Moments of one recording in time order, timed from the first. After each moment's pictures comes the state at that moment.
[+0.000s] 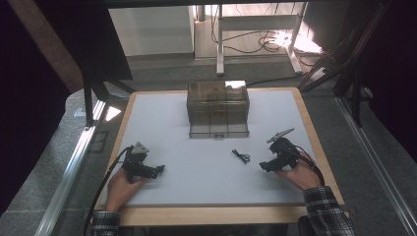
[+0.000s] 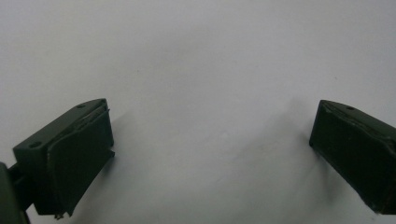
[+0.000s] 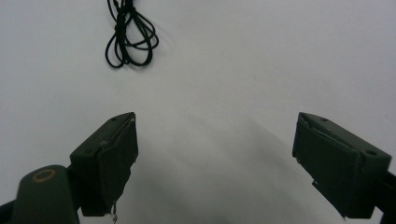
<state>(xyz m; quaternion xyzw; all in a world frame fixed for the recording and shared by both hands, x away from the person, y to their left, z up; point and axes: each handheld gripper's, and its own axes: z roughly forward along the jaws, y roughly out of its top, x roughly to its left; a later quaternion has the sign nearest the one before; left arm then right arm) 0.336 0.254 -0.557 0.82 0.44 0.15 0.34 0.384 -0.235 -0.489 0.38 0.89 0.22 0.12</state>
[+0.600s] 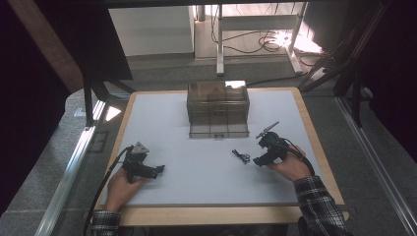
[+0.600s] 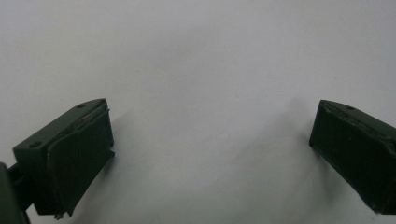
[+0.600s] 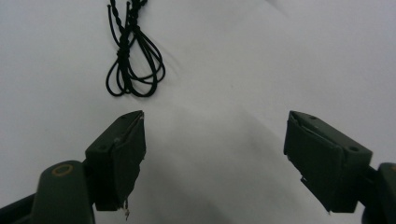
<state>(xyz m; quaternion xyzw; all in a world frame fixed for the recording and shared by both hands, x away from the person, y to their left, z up) 0.336 0.254 -0.557 0.82 0.44 0.15 0.34 0.403 -0.203 -0.486 0.35 0.91 0.17 0.11</state>
